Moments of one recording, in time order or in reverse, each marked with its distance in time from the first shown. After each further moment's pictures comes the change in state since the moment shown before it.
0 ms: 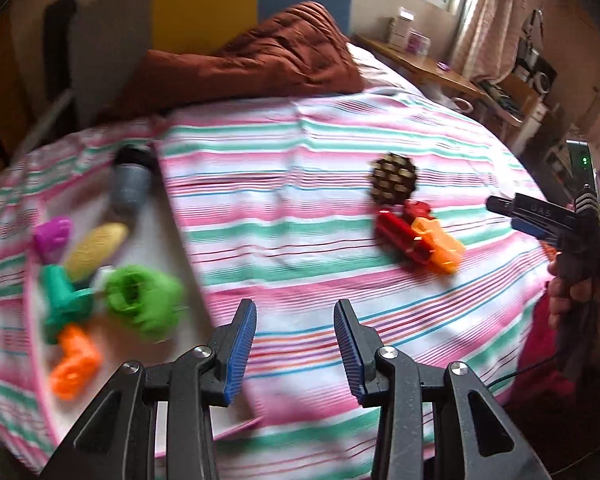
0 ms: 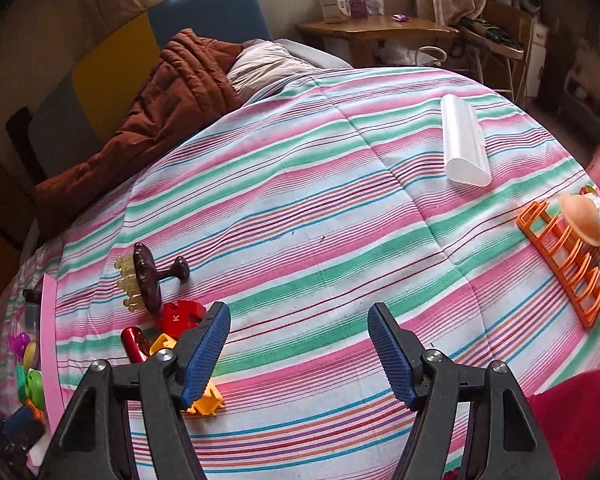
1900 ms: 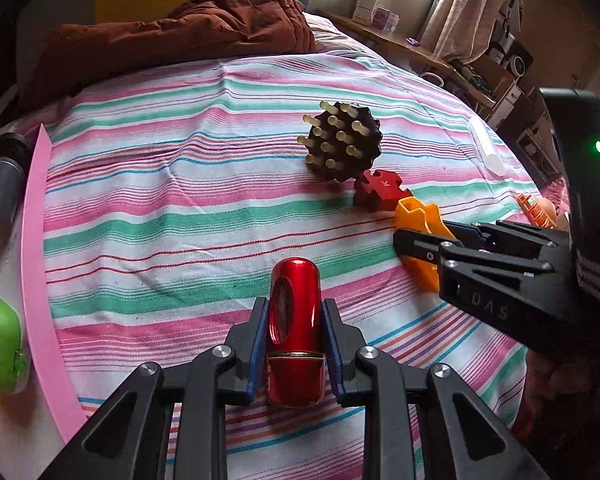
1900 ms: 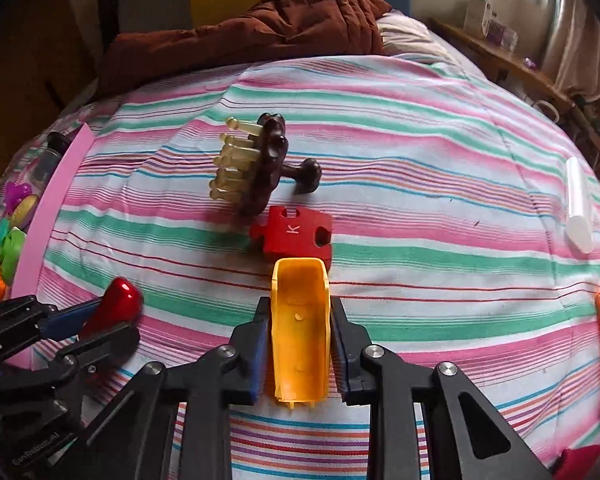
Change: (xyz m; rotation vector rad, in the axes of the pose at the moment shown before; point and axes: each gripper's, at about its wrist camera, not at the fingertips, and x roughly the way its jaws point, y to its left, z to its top) left arm 0.073 -0.044 -0.005 0.040 0.040 -0.102; right arm 0.045 0.086 -0.048 -0.438 0.136 0.090
